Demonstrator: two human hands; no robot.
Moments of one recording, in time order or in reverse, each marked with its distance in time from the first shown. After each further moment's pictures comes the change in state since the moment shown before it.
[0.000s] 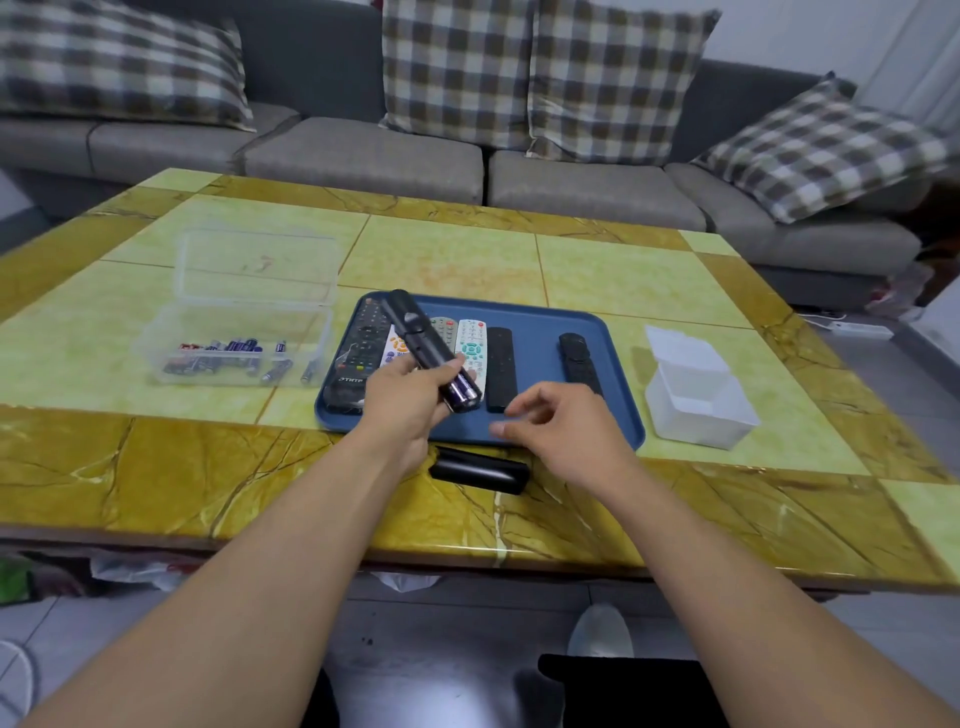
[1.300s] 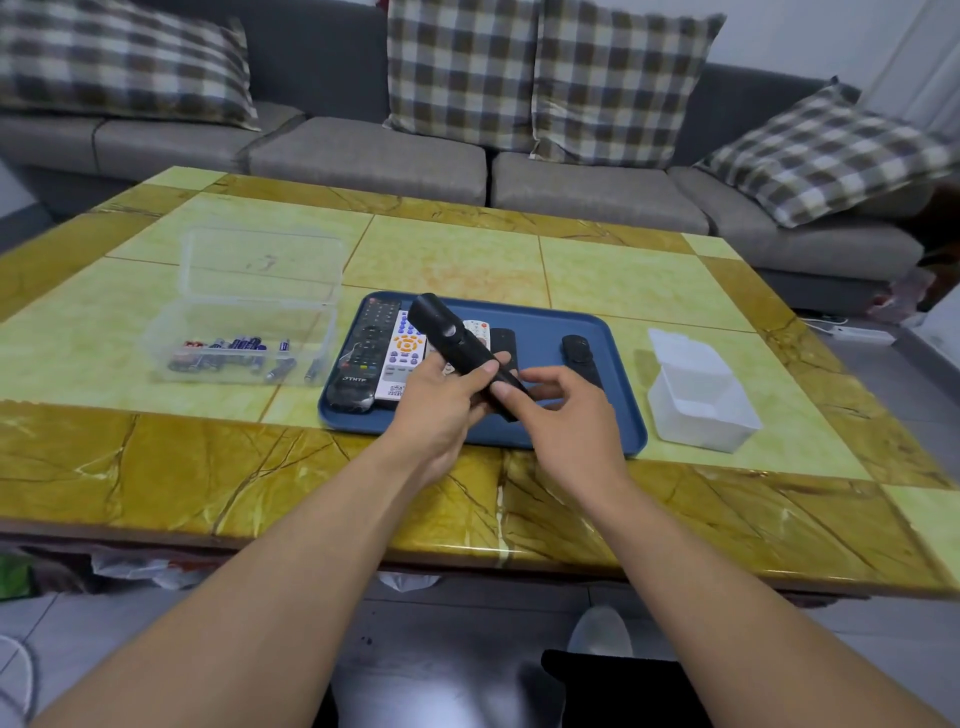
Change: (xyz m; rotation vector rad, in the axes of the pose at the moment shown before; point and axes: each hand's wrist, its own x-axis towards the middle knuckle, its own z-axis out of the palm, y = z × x) left_hand -0.020 -0.005 0.017 -0.064 -0.237 0.062; right_hand -0.006 -0.011 0.015 0.201 0.253 0.037
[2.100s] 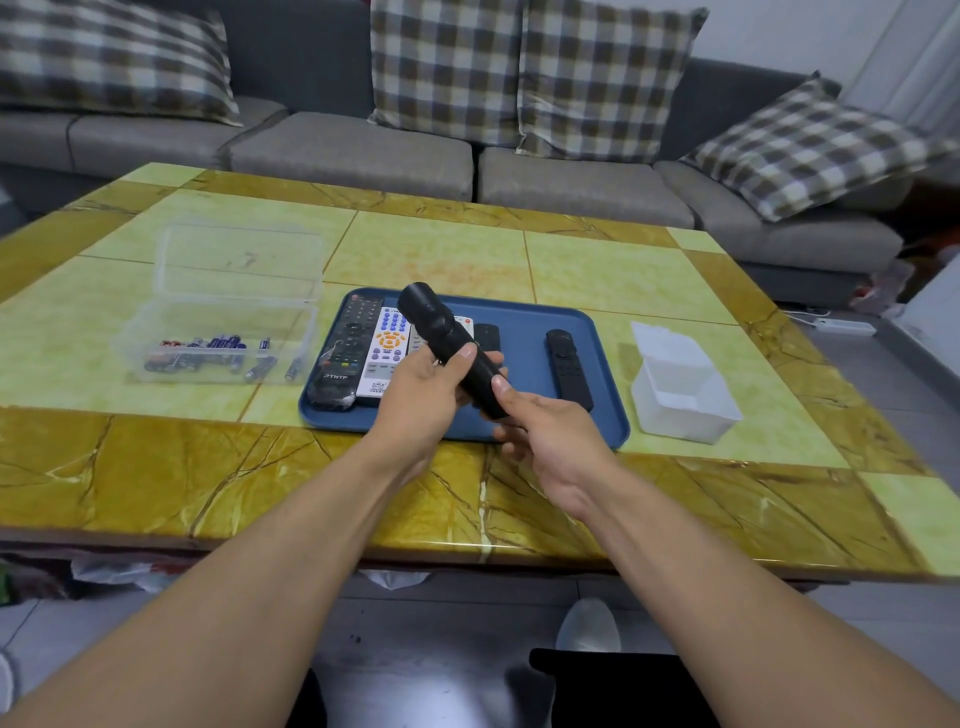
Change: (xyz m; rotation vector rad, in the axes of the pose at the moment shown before) left_hand 0.004 -0.007 -0.002 0.223 -0.059 0.109; right_hand -0.002 0.002 -0.004 0.581 -0.248 0.416
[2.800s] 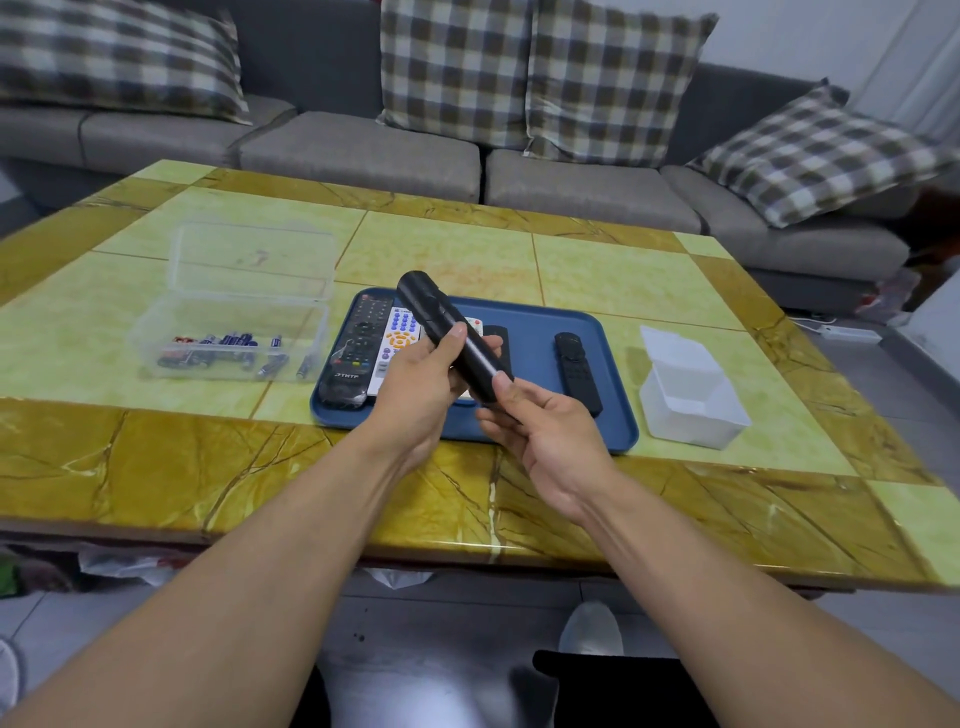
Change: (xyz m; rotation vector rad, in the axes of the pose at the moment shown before) left_hand 0.003 0.014 -0.009 -0.111 0.044 -0.021; right_hand -0.002 0.003 0.010 0.214 -0.152 -0.128
